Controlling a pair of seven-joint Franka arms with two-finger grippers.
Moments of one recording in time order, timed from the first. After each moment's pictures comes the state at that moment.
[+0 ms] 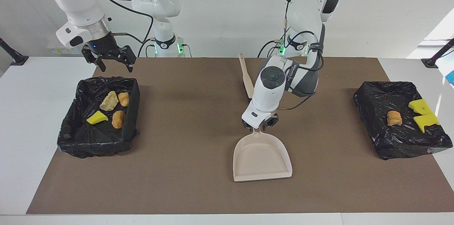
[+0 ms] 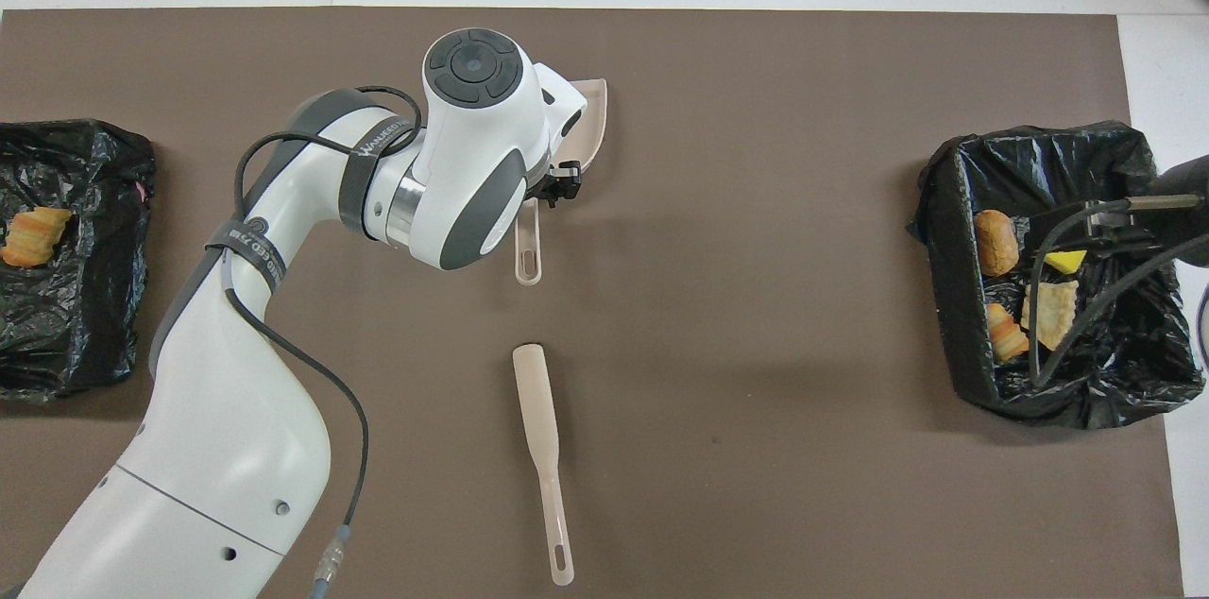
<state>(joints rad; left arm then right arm) -0.46 0.61 -0.08 -1.33 0.02 1.93 -0.54 -0.08 -0.03 0.05 -1.67 -0.02 1.63 0.01</state>
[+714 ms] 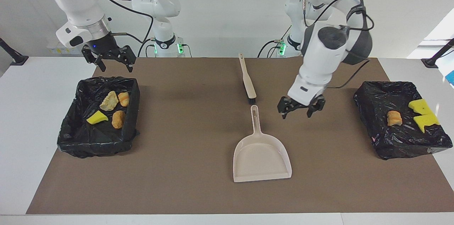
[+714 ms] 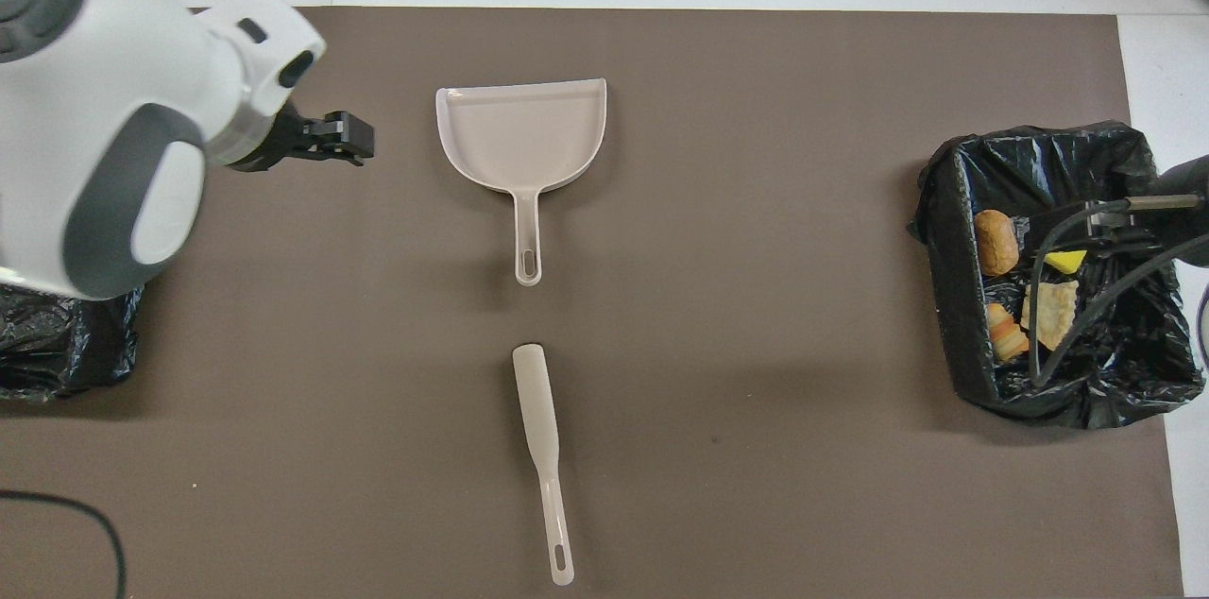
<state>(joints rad) -0.20 0.16 -0.04 -1.58 0.02 1.84 -0.23 -0.08 -0.03 0.05 -1.67 -0.02 1.63 0.01</state>
